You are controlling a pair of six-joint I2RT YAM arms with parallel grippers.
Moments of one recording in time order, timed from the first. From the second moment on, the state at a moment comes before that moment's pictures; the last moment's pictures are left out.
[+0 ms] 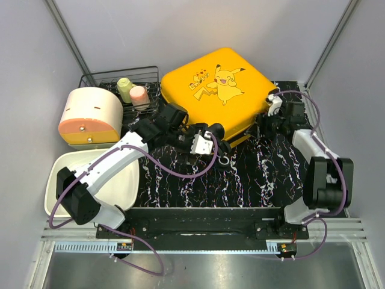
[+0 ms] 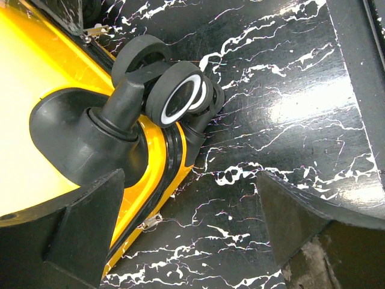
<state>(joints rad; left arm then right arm) -0.73 1.45 1.35 -0.75 0.60 1.05 -0.05 1.57 1.02 -0.20 -0.71 -0.13</state>
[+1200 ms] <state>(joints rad) -0.73 1.45 1.36 -0.75 0.60 0.98 -0.08 1.56 0.79 0.09 -0.96 -0.23</state>
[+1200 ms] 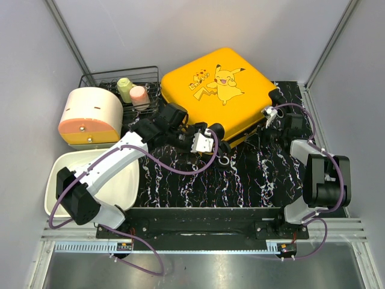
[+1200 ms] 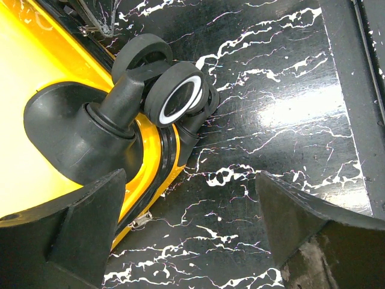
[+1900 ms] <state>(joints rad) -0.84 1.58 1.54 -0.84 0.51 1.18 -0.07 1.45 0.72 0.14 -0.87 -0.24</state>
